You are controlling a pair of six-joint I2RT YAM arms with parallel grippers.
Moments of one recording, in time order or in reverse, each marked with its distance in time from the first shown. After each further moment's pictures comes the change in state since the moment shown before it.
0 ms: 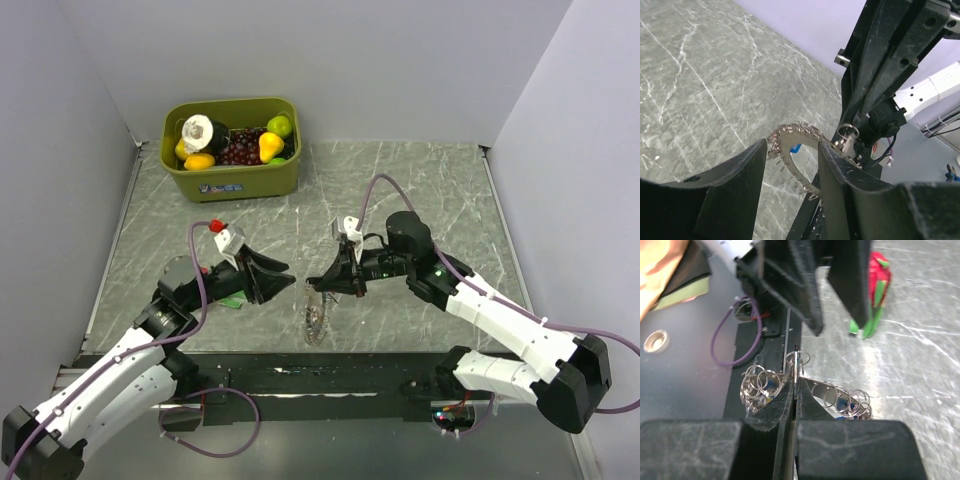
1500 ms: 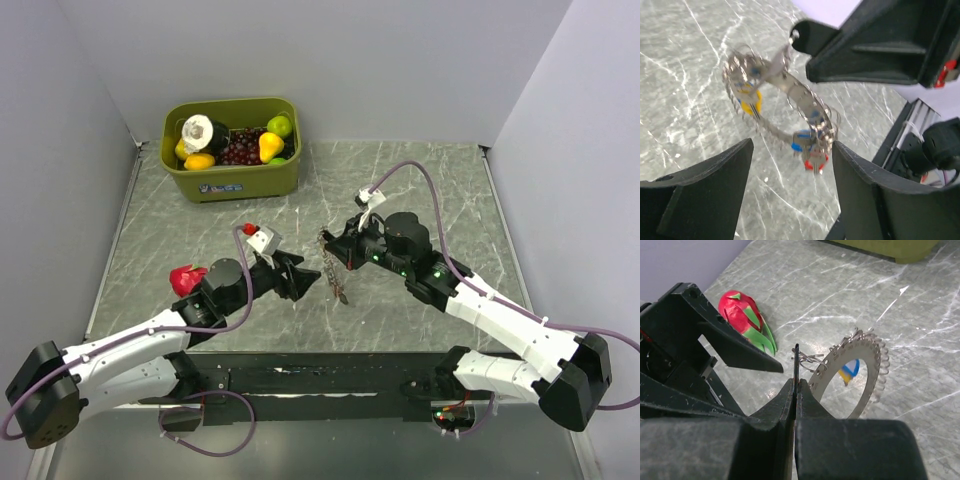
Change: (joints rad) left arm -0.264 0.272 0.007 0.178 -0.457 0.061; right arm 0.039 -0.004 0.013 0.025 0.753 0.412
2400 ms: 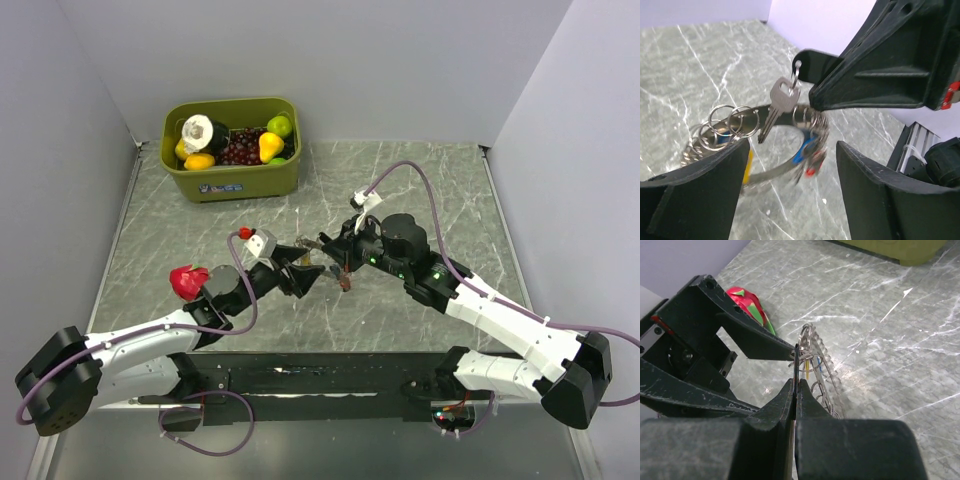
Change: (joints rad) left arm 0.001 0.101 -0.095 0.360 -0.023 0.021; right arm 0.048 0.000 0.026 -0.032 0.039 -0.019
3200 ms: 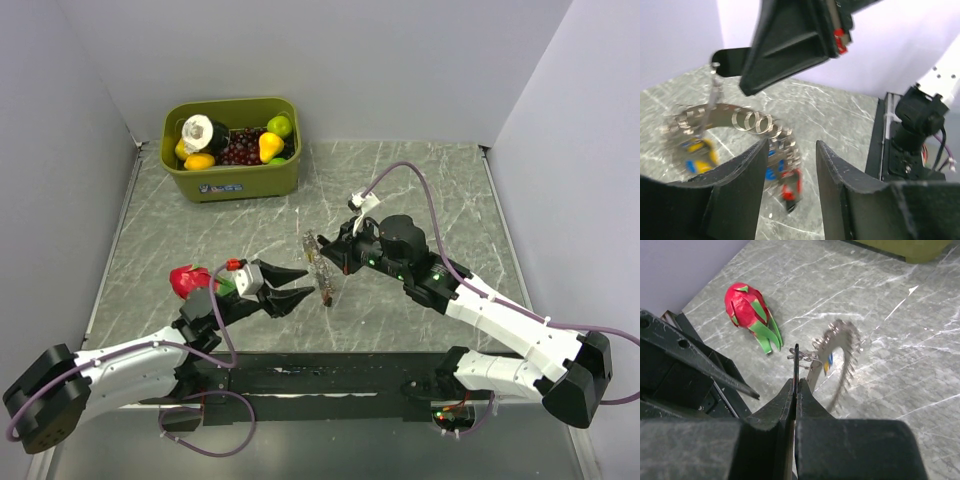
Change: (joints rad) left arm 0.006 -0.139 -0.180 0.214 0.260 0.202; right arm 0.018 -0.001 0.006 -0.014 0.003 0.000
